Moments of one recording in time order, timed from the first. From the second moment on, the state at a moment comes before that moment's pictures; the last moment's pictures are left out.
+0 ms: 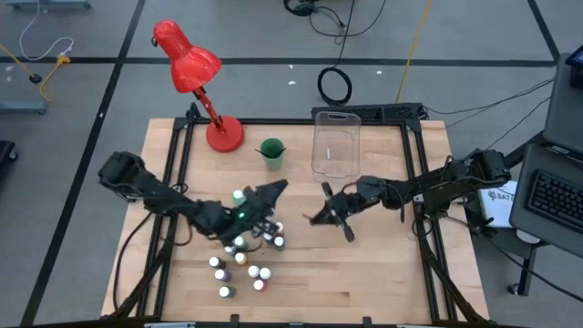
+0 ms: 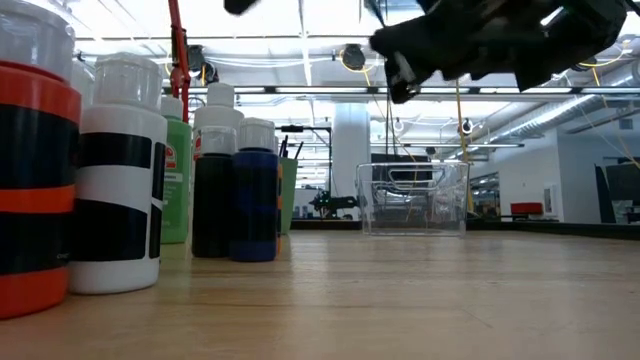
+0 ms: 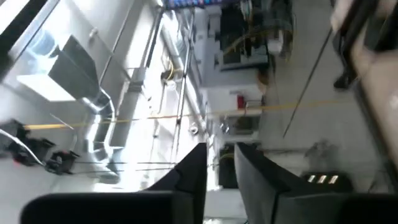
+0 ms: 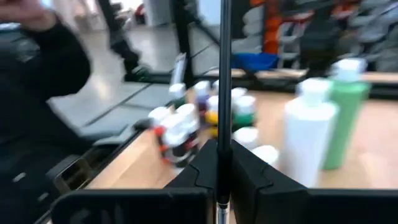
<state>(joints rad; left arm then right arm) -0.43 1.59 0.96 1.07 -1.05 2.00 0.07 1.44 0.56 0.77 -0.34 0.07</state>
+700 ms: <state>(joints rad) -0.40 0.84 0.92 -0.02 -0.78 0.61 0.10 1.44 0.56 0.76 -0.24 -0.23</state>
